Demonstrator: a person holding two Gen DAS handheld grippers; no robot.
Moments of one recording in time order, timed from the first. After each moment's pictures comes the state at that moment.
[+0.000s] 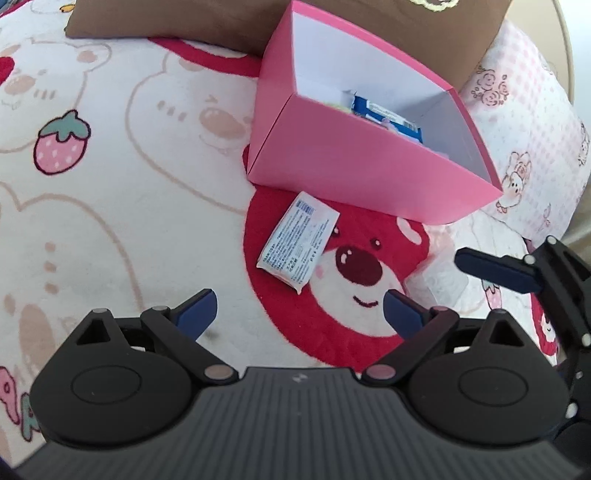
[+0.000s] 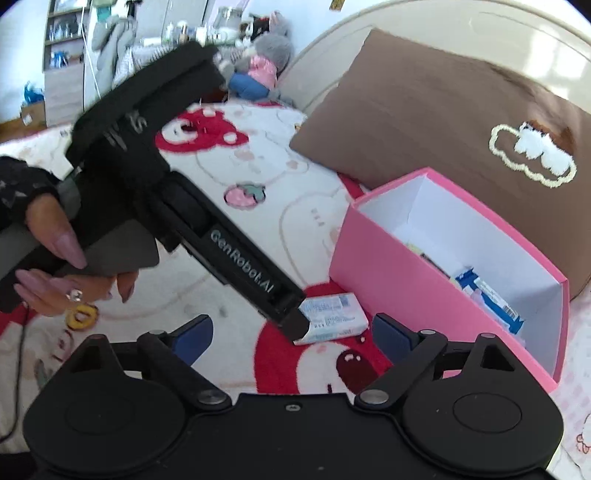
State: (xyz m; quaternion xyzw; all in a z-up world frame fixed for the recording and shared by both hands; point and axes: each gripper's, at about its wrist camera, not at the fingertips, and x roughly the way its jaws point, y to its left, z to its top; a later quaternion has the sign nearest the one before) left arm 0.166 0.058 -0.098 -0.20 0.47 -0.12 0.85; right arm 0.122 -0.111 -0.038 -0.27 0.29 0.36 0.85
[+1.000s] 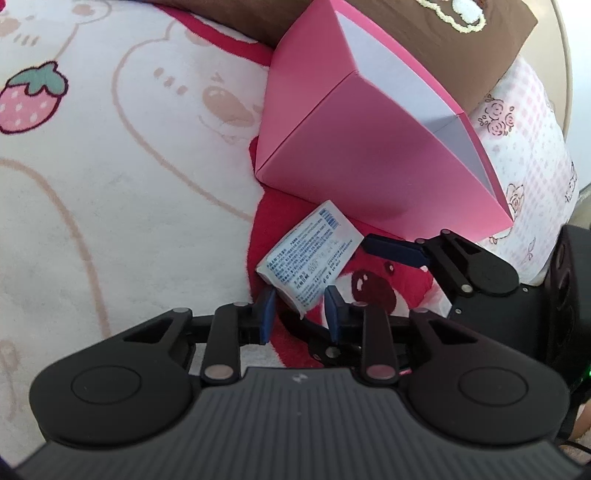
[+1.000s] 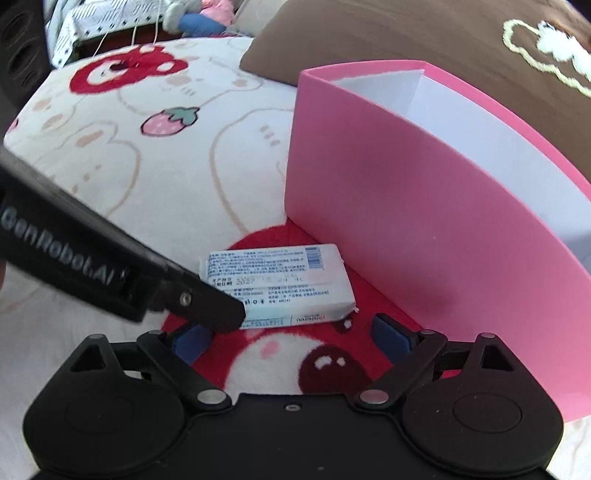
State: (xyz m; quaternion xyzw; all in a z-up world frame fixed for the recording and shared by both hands) left arm 0.187 0.076 -0.152 -0.27 0.43 -0.16 0.85; right arm 0.217 -0.093 -0.118 -0.25 0.36 0.30 0.85
